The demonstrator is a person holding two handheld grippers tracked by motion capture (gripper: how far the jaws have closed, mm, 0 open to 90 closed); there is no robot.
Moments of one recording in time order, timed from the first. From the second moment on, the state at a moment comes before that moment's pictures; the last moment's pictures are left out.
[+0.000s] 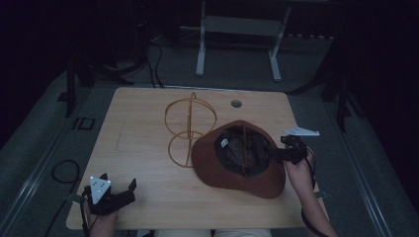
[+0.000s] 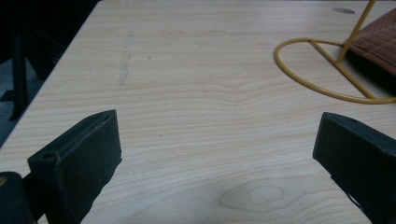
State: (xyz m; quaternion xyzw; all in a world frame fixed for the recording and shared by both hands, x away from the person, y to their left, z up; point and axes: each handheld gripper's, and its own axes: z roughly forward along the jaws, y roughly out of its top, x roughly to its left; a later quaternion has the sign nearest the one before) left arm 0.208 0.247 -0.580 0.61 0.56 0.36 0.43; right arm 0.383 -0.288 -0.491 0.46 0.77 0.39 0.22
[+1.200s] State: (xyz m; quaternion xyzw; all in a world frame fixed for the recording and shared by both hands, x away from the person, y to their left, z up) left arm 0.210 0.241 -0.579 0.63 0.57 0.33 0.41; right arm 0.429 -0.241 -0.535 0.50 0.80 0.21 0.25
